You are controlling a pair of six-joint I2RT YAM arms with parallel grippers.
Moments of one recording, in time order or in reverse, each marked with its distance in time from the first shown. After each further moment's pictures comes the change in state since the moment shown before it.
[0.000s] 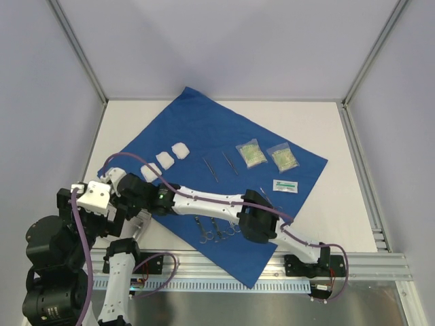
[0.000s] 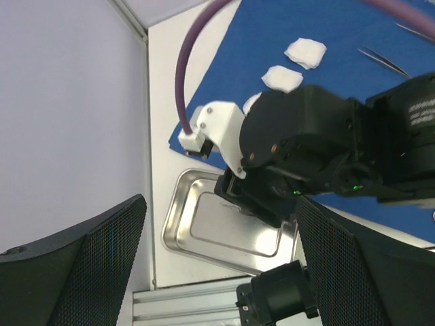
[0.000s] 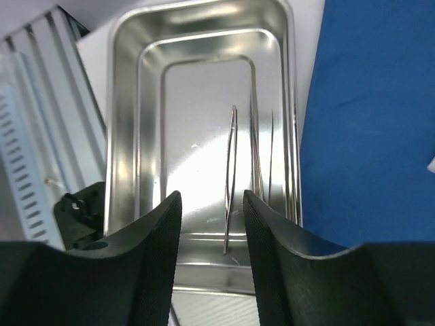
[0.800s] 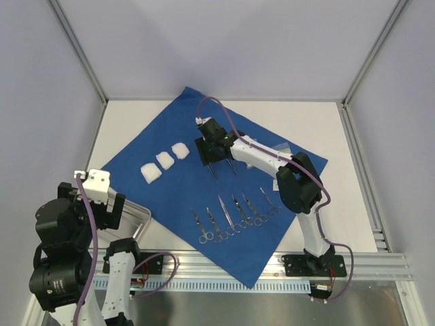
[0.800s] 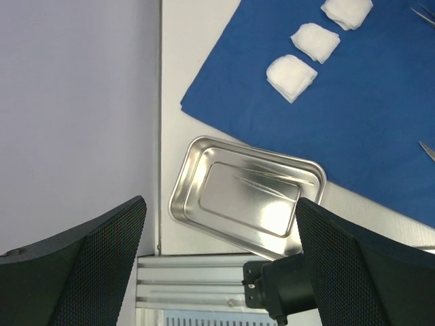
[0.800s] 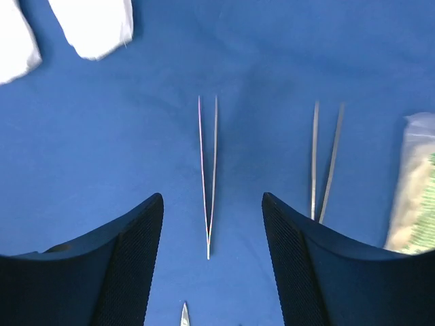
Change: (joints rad) left arm 0.026 0.041 -0.071 0.001 -0.110 -0.005; right arm -0.551 -0.378 -0.529 -0.177 0.097 0.031
